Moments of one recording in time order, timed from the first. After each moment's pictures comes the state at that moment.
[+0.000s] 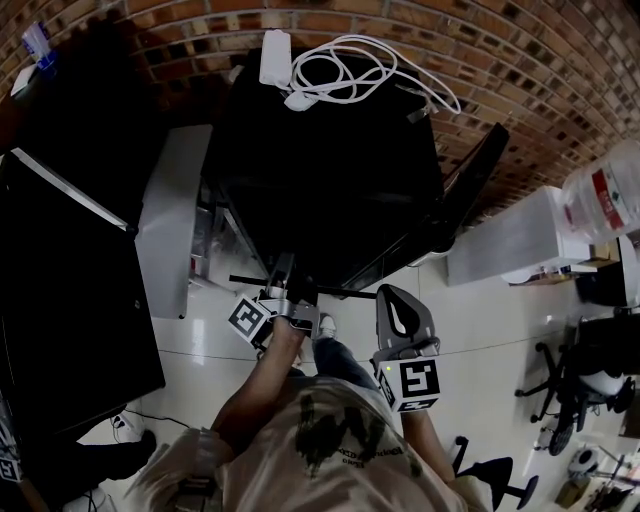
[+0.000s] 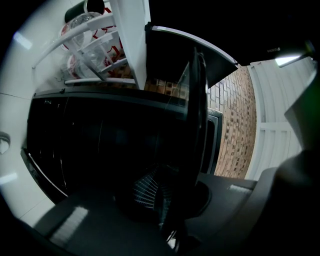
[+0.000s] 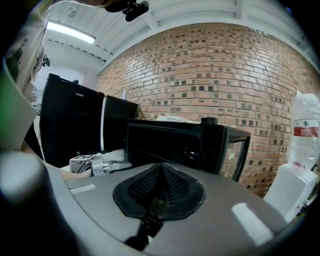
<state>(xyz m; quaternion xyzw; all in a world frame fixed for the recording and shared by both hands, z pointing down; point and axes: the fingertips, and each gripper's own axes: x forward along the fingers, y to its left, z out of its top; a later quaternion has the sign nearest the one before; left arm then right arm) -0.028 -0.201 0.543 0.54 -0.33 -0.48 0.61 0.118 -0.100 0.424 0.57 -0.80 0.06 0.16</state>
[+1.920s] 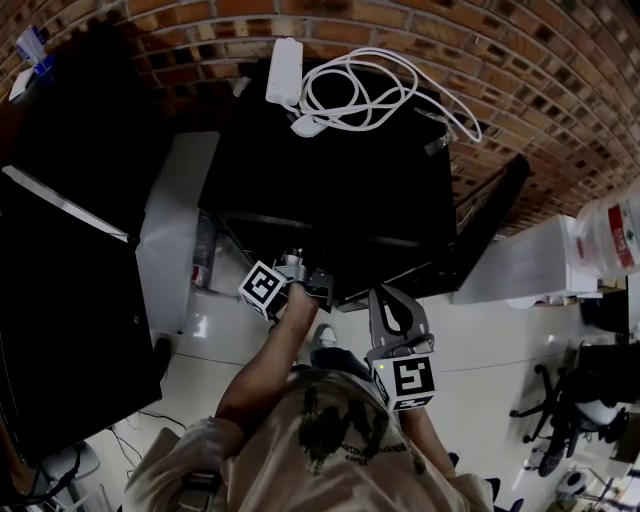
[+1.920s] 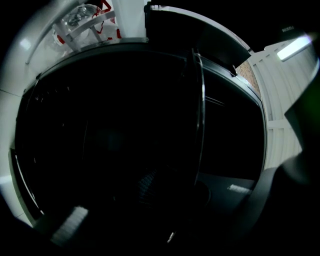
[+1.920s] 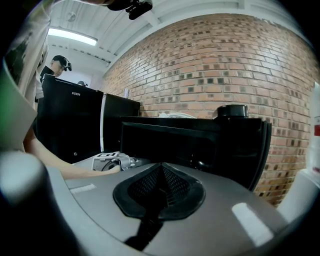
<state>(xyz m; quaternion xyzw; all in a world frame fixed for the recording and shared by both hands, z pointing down) -0.004 -0.318 0.551 0.52 -0.36 -0.48 0.60 0.109 -0.176 0.430 0.53 -0.83 0.06 0.17</state>
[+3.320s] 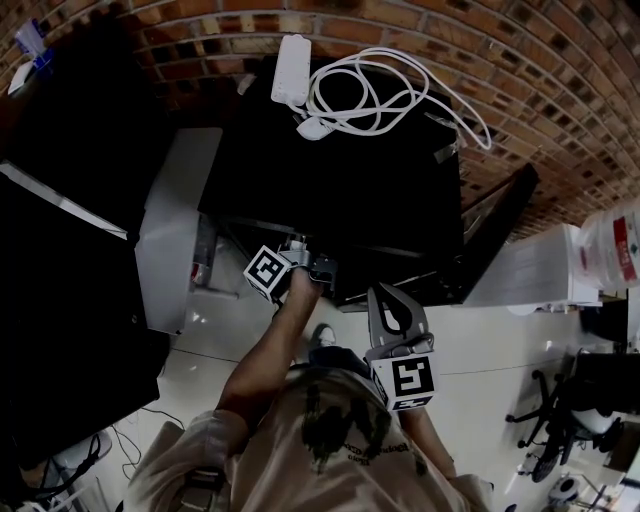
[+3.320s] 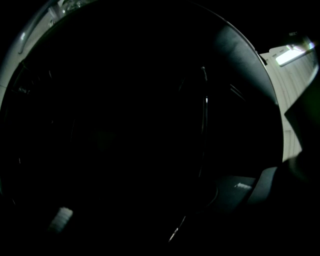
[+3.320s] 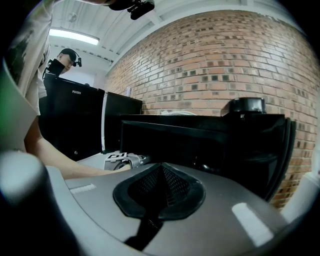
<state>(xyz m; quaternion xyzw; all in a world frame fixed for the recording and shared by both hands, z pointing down) -0.005 -0.360 0.562 0.55 -0.36 -0.48 0.58 0.102 -0.193 0.435 0.51 -0.84 0.06 0.17</state>
